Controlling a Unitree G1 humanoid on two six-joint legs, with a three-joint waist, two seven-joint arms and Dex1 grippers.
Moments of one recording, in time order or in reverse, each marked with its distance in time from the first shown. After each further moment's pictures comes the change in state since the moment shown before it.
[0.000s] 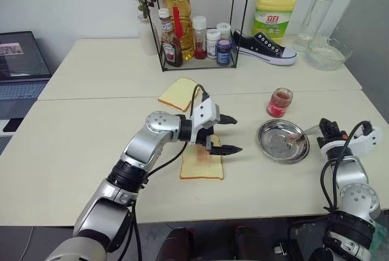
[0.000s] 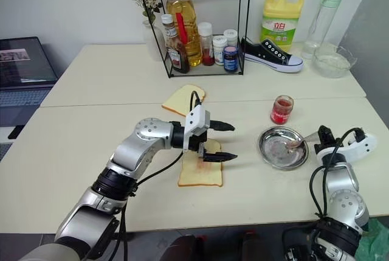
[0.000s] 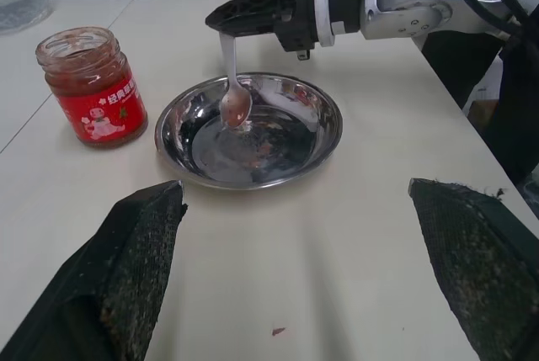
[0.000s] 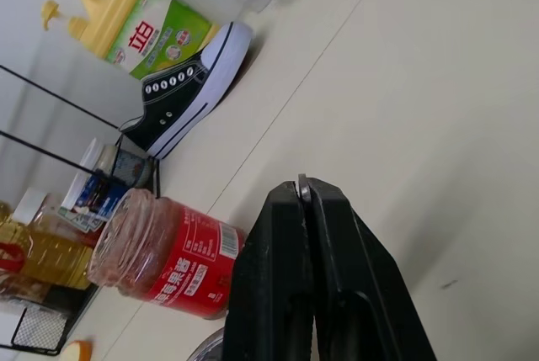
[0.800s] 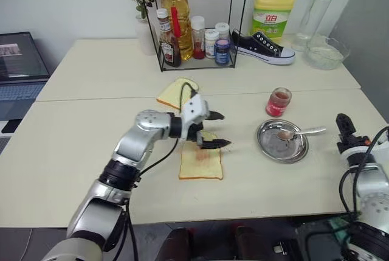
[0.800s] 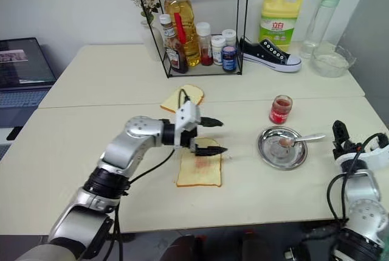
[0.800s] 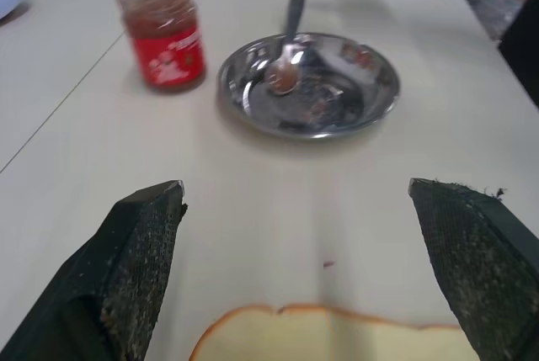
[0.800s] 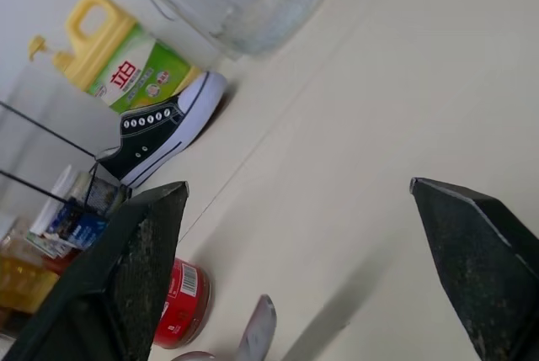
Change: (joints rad) left arm 0.039 0.089 0.115 -0.002 0.012 0.077 0.058; right arm 0.163 -0.197 0.030 -0.194 0.018 0.030 -0.024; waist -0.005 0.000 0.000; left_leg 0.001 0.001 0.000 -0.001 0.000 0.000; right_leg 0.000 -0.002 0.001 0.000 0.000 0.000
